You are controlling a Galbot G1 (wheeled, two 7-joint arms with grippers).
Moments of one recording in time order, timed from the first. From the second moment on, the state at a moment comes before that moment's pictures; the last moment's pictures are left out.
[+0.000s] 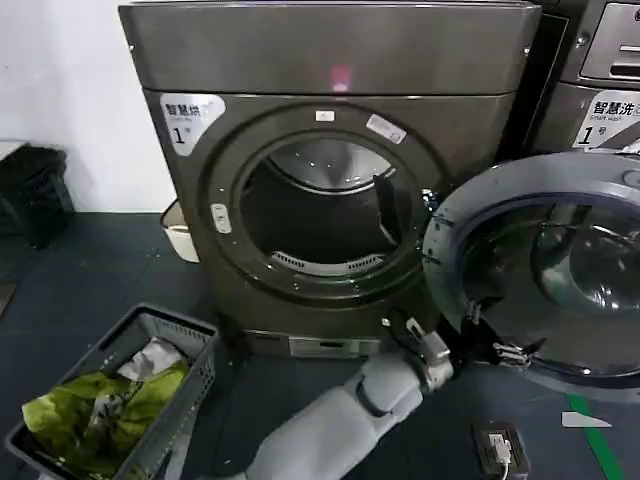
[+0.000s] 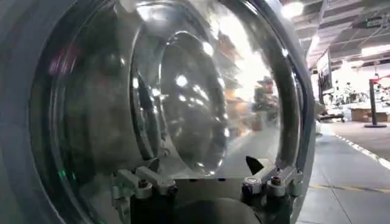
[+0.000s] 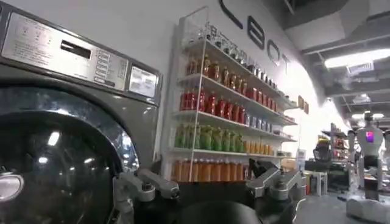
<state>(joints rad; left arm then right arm) 0.57 -1.60 0.40 -1.37 -0.30 0.00 0.20 -1.57 1.19 1.87 2.04 0.64 -0.29 -0.11</state>
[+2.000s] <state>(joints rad) 0.92 -0.51 -0.16 -1.66 -0.30 -0.06 0.60 -1.53 1.14 1.99 2.03 0.39 -0.23 -0.04</state>
